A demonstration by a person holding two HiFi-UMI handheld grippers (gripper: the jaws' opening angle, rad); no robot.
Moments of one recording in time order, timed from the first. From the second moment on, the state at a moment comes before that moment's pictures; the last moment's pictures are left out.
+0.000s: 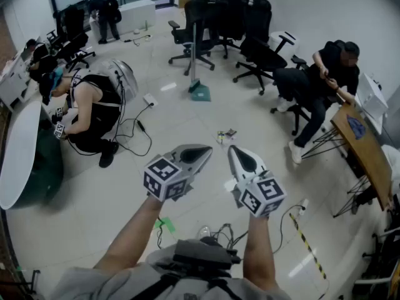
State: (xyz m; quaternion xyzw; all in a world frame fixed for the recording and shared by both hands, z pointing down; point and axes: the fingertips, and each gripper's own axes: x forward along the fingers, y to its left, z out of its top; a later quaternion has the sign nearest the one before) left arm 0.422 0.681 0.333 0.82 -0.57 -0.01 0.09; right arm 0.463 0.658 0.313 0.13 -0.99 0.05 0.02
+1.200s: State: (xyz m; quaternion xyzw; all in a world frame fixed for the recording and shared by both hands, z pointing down) left arm 0.098 0.406 0.327 0.82 -0.57 -0.02 0.10; right arm 0.143 0.379 0.308 0.15 -0.99 0.04 0.05
